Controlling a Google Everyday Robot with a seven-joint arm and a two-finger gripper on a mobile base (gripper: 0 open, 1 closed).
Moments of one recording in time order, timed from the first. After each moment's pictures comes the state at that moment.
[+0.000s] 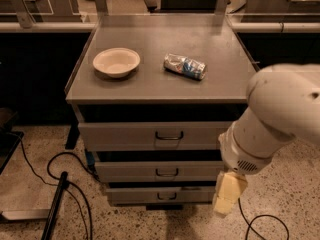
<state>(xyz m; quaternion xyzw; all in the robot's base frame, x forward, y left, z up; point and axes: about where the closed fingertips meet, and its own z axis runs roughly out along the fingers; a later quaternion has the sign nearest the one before) 0.389 -0.141 0.776 -0.61 0.79 0.05 0.09</state>
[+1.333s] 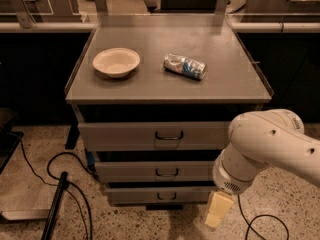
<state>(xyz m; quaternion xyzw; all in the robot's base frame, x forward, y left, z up) 0.389 -0.148 0.666 -0.57 0.81 0.07 0.06</state>
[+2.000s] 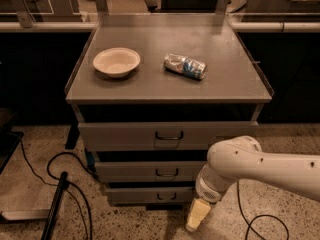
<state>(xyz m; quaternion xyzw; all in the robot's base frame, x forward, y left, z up) 0.423 -0.127 0.538 -0.56 0.82 0.09 0.07</state>
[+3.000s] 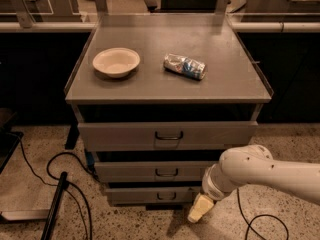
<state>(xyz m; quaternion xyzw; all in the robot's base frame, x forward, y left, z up) 0.449 -0.140 0.517 -0.52 0.84 0.09 0.13</state>
